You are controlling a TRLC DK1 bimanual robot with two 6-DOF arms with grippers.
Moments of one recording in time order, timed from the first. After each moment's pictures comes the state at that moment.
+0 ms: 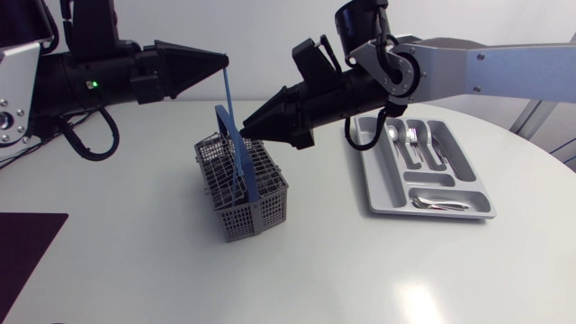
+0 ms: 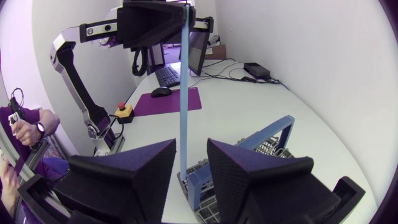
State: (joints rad) left arm -0.21 1.29 0.99 0.20 0.90 -0.05; right arm 0.51 1.77 1.40 -0.27 -0.96 -0.41
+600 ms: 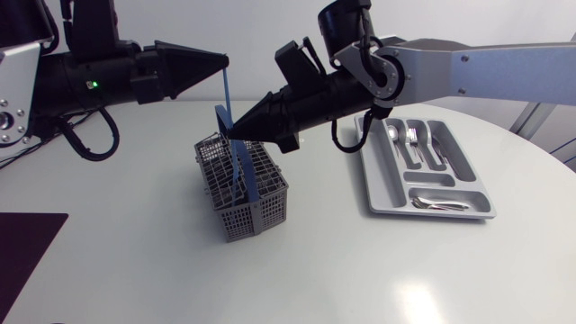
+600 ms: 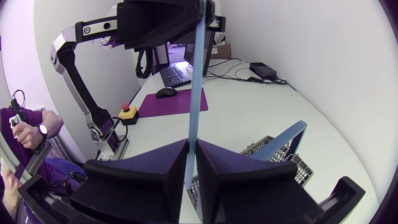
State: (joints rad) left arm -0.21 1.29 0.99 0.20 0.90 -0.05; right arm 0.56 1.79 1.42 -0.26 -0.94 -0.38
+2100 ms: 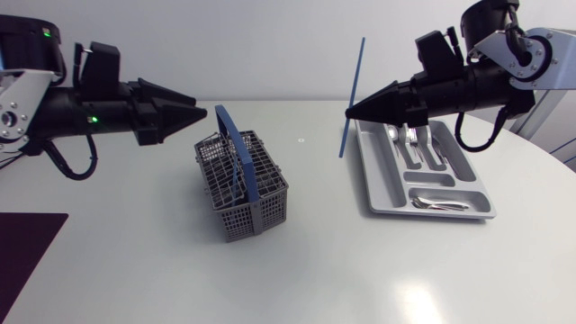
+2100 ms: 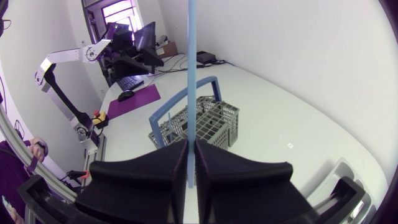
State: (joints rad) left arm -0.06 1.37 0.98 -0.12 0.84 0.36; right arm 0.10 1.57 1.27 -0.53 -1.01 -0.51
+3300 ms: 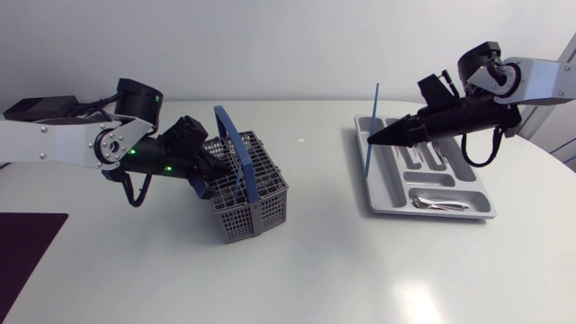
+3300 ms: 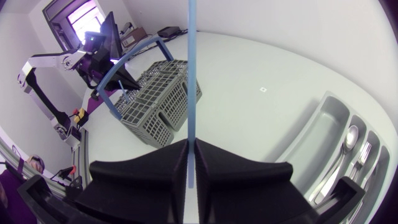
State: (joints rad) left arm -0.21 1.65 0.97 -0.17 0.51 0.61; right arm -0.05 1.79 1.32 -0.66 -0.91 -0.59
